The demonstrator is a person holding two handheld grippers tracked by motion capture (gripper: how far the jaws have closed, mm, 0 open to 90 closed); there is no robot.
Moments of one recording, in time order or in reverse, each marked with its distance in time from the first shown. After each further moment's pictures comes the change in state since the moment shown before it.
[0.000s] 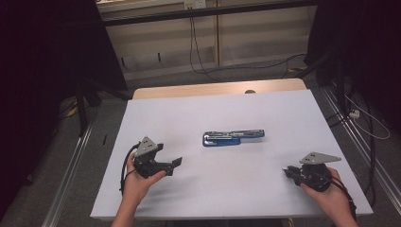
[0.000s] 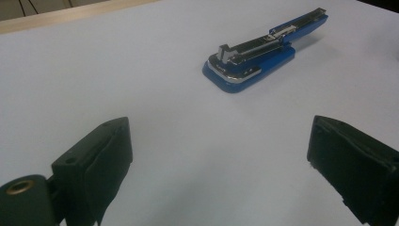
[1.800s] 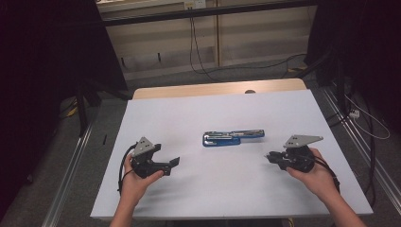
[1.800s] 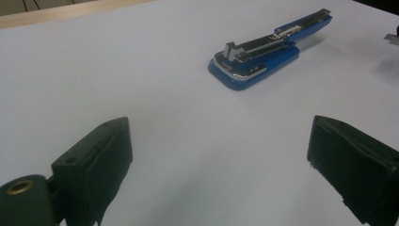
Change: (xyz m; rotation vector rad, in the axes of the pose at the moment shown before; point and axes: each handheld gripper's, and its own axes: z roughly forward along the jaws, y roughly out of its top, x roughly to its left) left arm 0.006 -0.003 -0.003 0.000 0.001 -0.013; right arm 0.006 0.059 0.021 -0.065 0.165 -0.135
